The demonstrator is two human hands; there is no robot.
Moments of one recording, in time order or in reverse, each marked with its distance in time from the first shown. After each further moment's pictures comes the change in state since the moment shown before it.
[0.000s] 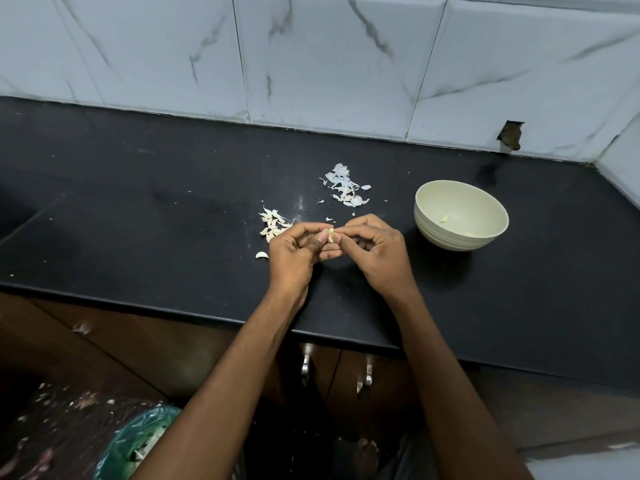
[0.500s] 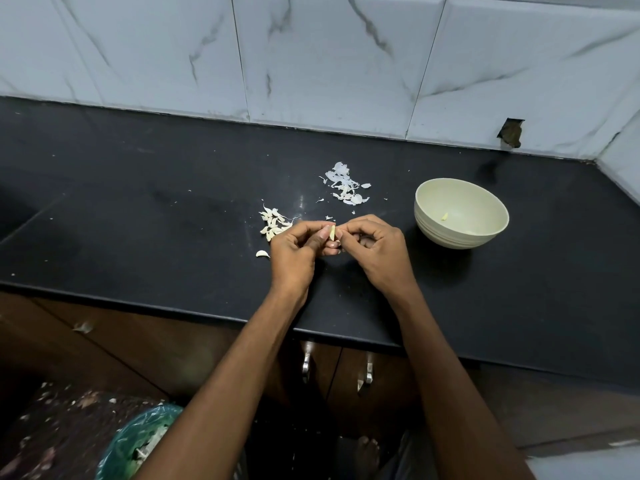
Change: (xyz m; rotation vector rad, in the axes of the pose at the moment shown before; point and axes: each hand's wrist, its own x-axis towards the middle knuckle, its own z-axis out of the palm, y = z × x) left_hand 0.002 -0.004 0.001 0.081 0.028 0.031; right_hand 0.001 -0.001 -0.001 0.038 0.011 0.037
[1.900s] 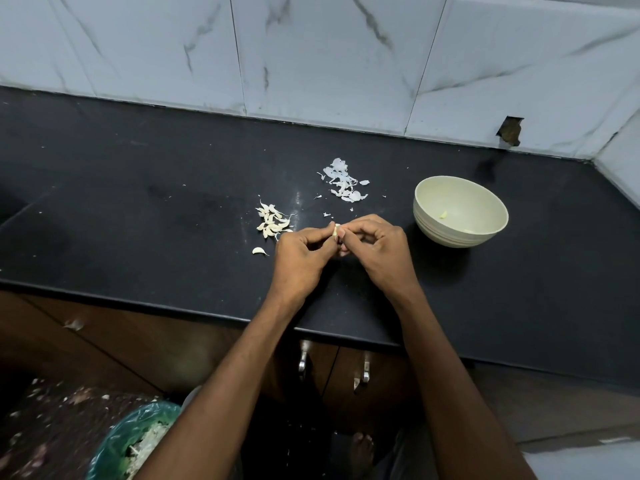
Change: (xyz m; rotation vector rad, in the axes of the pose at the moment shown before) left_hand -0.006 0.001 -0.001 0.308 -0.081 0.078; right_hand -0.002 0.000 -0.003 0.062 -0.017 0.067
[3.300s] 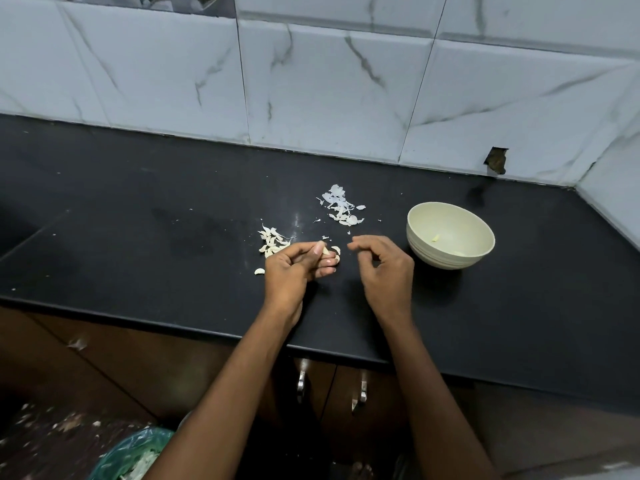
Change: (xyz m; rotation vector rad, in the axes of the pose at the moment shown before) left_hand 0.003 0.007 -0.003 -0.472 0.082 -0.179; right_hand -0.007 -0.003 0.000 -0.395 0.318 -0.177
